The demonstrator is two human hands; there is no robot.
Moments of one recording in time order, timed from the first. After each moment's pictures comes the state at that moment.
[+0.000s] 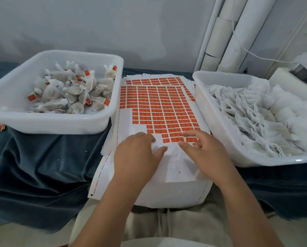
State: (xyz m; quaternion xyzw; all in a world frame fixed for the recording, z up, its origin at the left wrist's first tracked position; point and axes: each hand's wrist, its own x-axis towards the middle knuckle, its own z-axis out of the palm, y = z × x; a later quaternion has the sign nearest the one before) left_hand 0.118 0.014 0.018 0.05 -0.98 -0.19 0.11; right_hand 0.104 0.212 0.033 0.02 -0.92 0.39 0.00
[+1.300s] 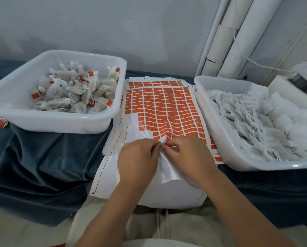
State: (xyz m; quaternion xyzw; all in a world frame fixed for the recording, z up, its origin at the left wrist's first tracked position) left_hand 0.119 0.016 -0.009 -0.01 -0.91 -0.31 0.26; right_hand 0.088 0.179 0.016 0.17 -0.95 0.23 0.09
